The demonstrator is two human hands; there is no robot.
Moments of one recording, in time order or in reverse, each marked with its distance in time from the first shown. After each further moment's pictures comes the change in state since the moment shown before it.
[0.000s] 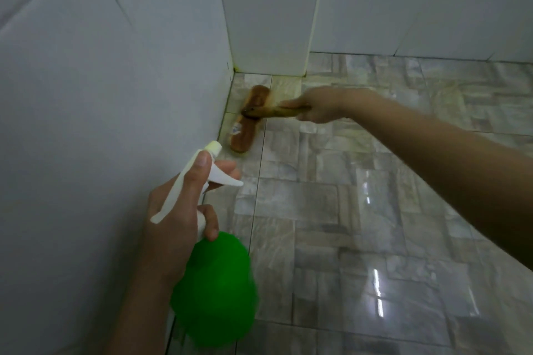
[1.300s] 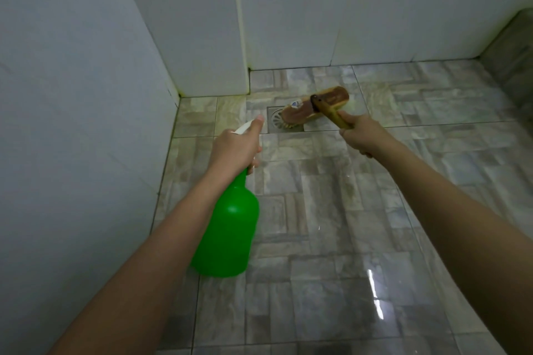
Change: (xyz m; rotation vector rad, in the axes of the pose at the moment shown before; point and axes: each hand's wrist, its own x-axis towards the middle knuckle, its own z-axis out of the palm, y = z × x) left_hand 0.110 0.000 0.170 0.417 -0.149 -0.075; right_hand -0.118 0.134 0.076 0.694 0.374 0.633
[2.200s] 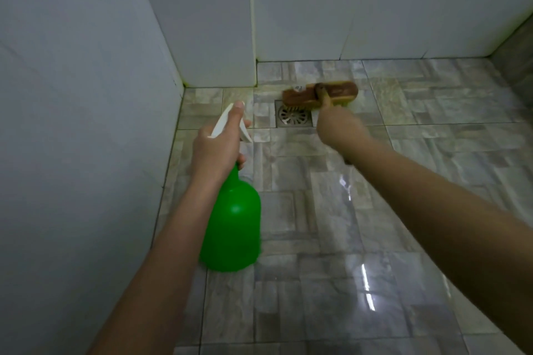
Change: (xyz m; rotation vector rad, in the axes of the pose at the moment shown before) left_hand -0.007 -0.017 -0.032 -0.306 0.131 0.028; right_hand -0.014 -0.082 0.040 -0.520 0.093 -0.021
